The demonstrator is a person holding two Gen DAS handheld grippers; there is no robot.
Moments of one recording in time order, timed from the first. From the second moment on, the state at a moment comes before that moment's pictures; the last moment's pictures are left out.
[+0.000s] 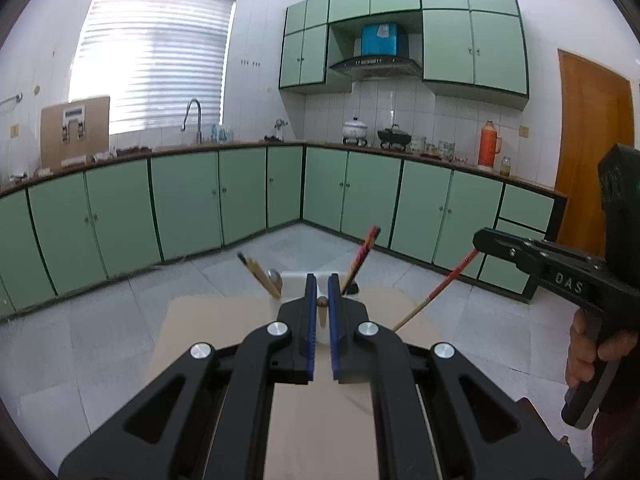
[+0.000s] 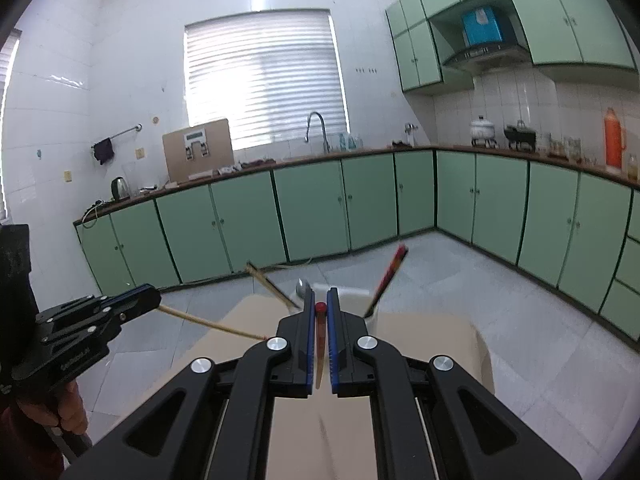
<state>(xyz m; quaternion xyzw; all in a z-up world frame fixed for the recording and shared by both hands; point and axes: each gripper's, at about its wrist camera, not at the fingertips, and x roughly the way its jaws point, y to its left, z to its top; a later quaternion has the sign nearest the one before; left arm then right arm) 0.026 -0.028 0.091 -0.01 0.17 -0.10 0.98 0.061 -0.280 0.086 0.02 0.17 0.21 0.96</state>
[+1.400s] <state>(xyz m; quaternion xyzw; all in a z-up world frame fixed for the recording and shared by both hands) 0.239 -0.040 0.098 0.02 0.25 -0.11 0.96 0.255 -0.234 0.089 -0.02 0.24 0.19 0.95</state>
